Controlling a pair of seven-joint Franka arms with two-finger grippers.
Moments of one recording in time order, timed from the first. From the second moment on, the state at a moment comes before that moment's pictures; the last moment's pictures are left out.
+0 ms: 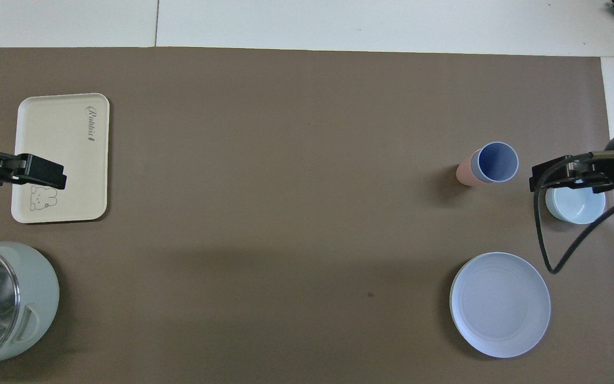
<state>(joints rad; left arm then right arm) -0.06 -0.02 -0.02 -1.60 -0.01 1.55 0.04 0.00 -0.03 0.06 -1.58 0.01 1.51 0.09</state>
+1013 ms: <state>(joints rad) -0.06 -0.02 -0.02 -1.61 -0.01 1.55 0.04 -0.05 -0.01 0.04 -1.59 0.04 1.62 0.39</state>
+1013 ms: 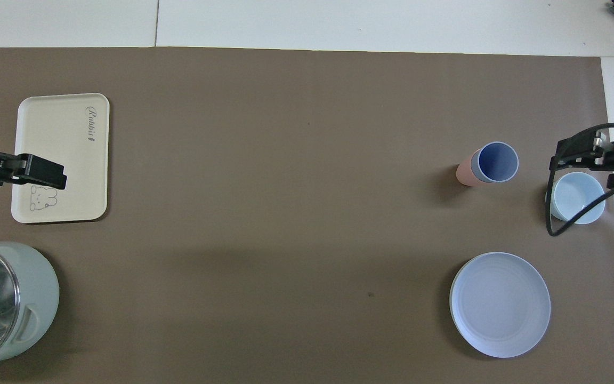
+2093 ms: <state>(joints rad) -0.06 -0.03 -0.02 -1.62 -0.01 1.56 0.04 -0.19 0.54 0.03 -1.31 0.21 1.71 0.78</state>
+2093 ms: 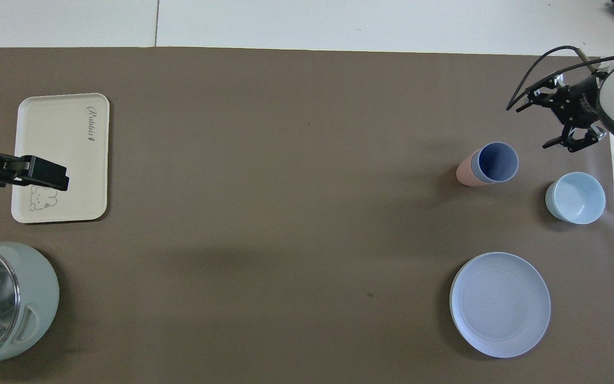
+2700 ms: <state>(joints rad) -0.06 -0.03 -0.03 -1.62 -0.01 1.56 0.04 -0.24 0.63 0.03 -1.41 0.37 1.69 0.86</state>
